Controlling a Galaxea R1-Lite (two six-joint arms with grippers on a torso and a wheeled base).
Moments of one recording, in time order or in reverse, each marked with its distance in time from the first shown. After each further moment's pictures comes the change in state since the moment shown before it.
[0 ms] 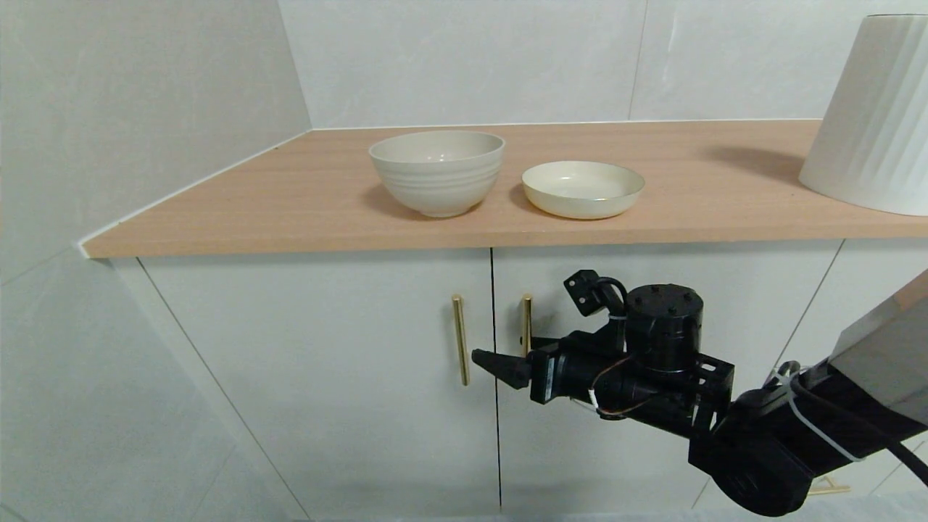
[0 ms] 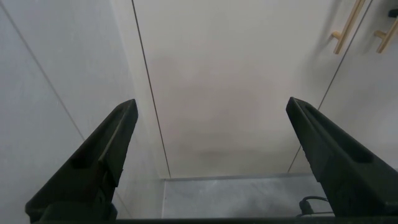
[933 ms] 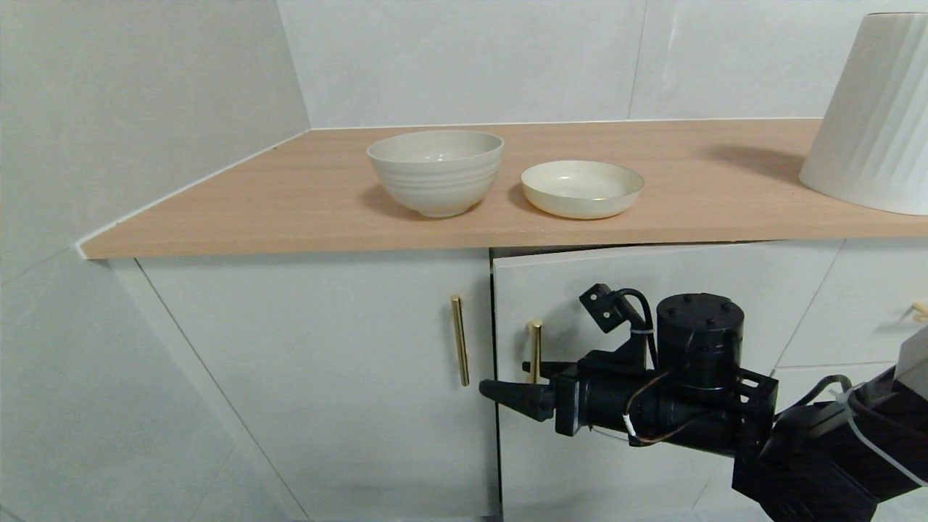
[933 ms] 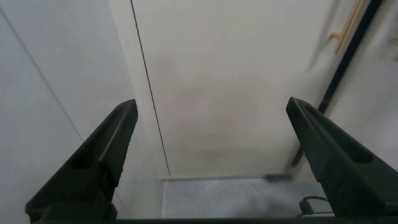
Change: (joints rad) left arm 0.000 0.000 0.000 0.000 0.000 0.000; right arm 0.010 -0.094 0.122 0.003 0.163 0.063
